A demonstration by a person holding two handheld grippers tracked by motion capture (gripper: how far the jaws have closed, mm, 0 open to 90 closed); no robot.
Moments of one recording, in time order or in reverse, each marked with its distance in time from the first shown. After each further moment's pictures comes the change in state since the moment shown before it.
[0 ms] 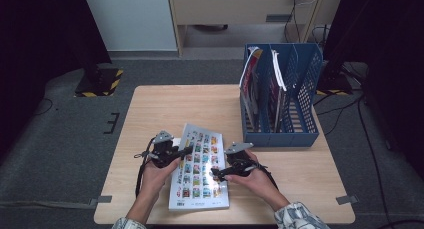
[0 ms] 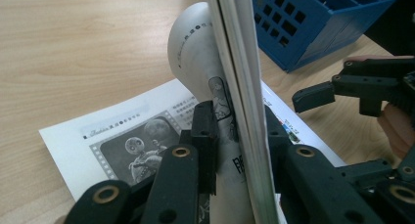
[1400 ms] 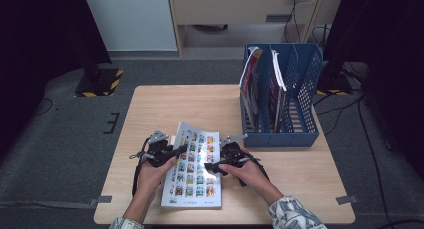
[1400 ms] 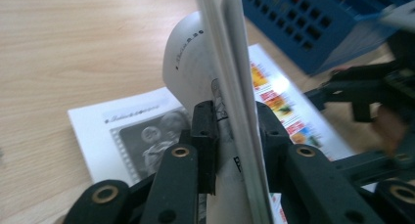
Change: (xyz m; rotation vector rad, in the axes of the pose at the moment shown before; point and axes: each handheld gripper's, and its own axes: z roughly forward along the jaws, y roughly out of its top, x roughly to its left) left arm 0.017 -0.010 0.000 0.013 0.101 -0.013; right arm -0.012 0.016 0.028 0.025 0.123 0.141
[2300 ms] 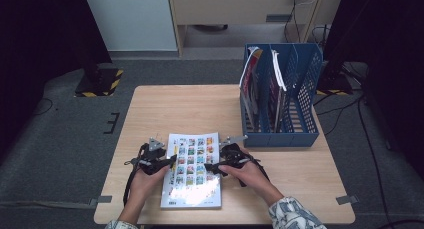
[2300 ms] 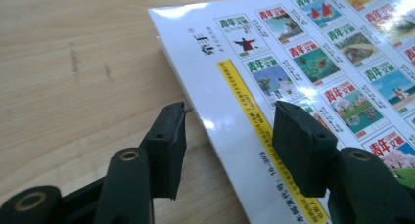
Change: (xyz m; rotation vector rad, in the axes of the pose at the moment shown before) left arm 0.014 -0.026 -0.006 0.141 0.208 0.066; right arm 0.002 -0.003 0.000 -0.012 -0.016 -0.019
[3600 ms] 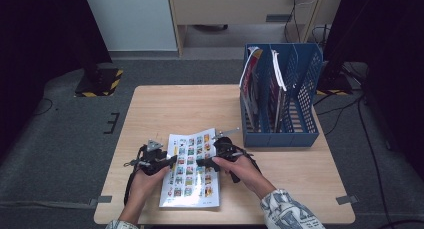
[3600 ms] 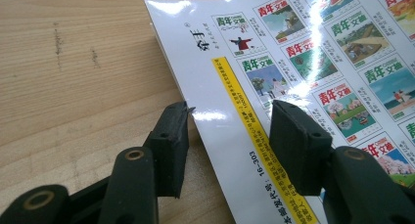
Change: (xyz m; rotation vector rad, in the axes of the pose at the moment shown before) left arm 0.004 -0.006 0.003 -0.013 -0.038 -0.071; right arm 0.009 0.028 0.013 0.054 0.108 0.084
